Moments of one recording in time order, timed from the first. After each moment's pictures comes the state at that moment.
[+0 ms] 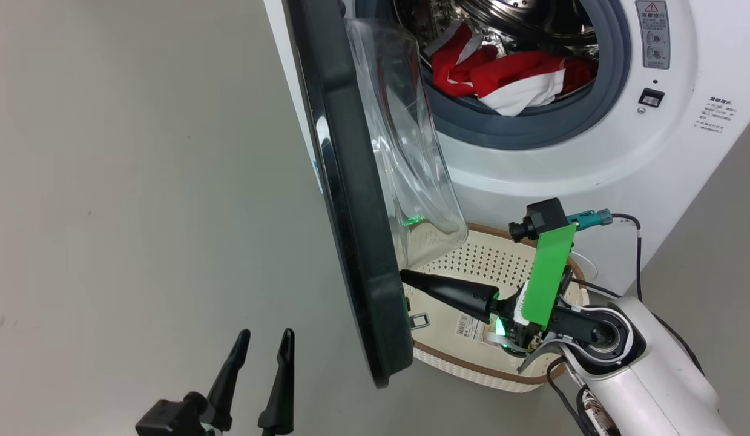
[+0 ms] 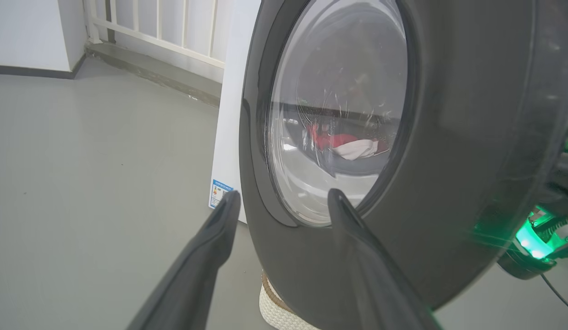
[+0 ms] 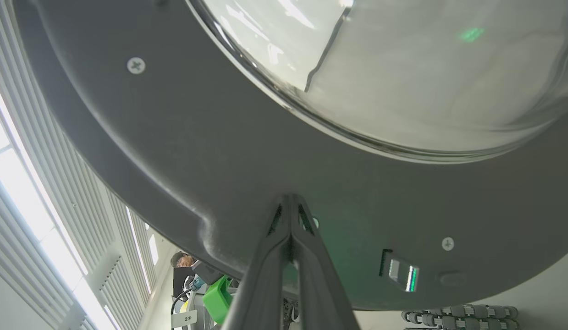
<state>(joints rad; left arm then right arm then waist) -0.02 0.04 -0.23 0.13 -0.44 0.00 -0.25 -0.46 -0.09 0.34 0.34 1.66 0.12 0.76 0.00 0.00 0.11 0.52</state>
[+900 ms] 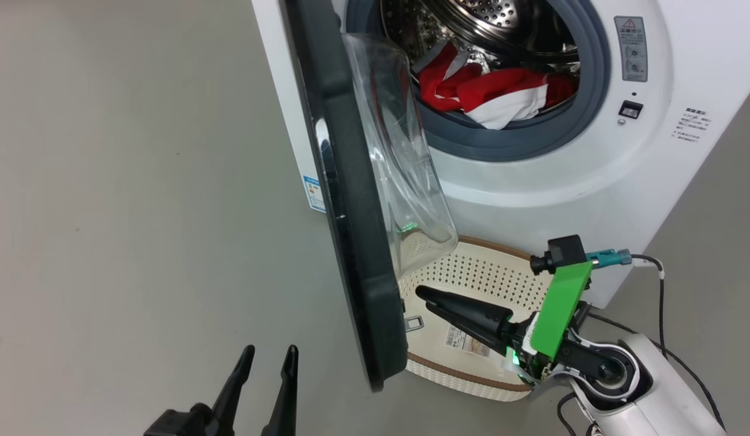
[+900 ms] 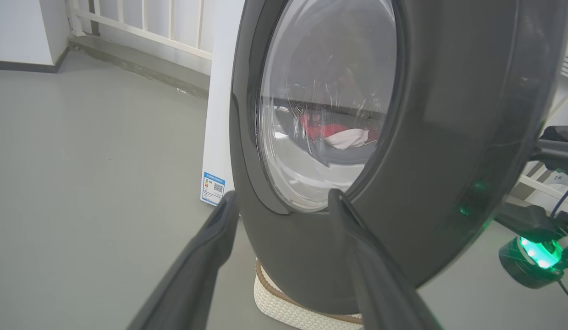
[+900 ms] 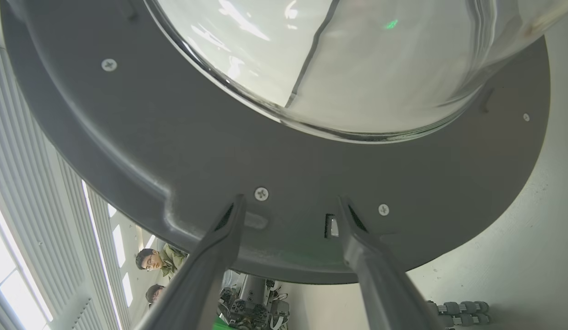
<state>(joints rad) 0.00 0.04 -0.23 0.16 -0.42 -0.03 -0.25 -0.35 -0.09 0.29 0.33 1.59 0.12 0.68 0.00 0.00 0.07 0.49</state>
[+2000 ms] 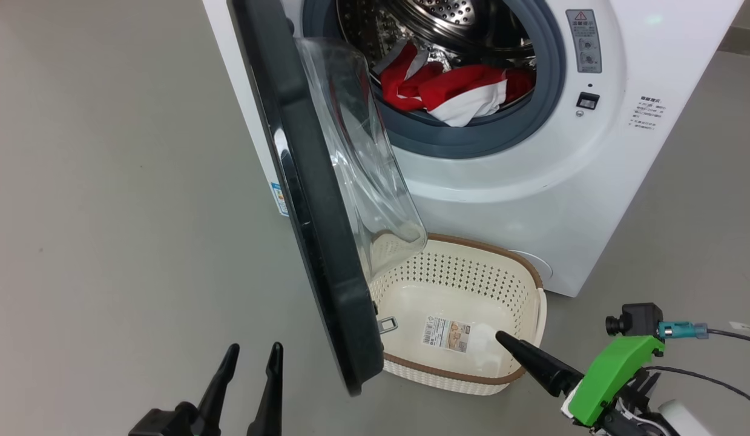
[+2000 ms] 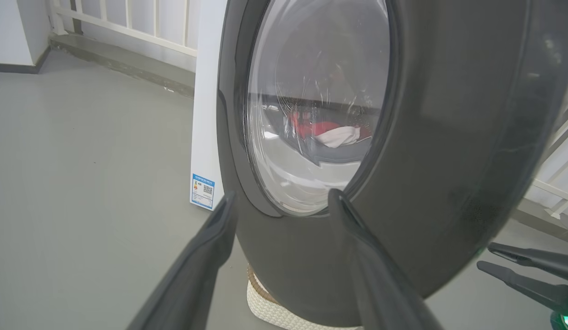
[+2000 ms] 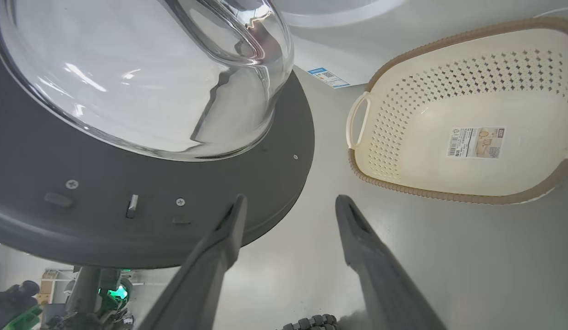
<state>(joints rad) 0.00 0.04 -0.19 0.17 -0.42 -0.04 -0.25 -0.19 -0.28 0.39 0.35 1.37 0.12 0.27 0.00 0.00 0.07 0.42</state>
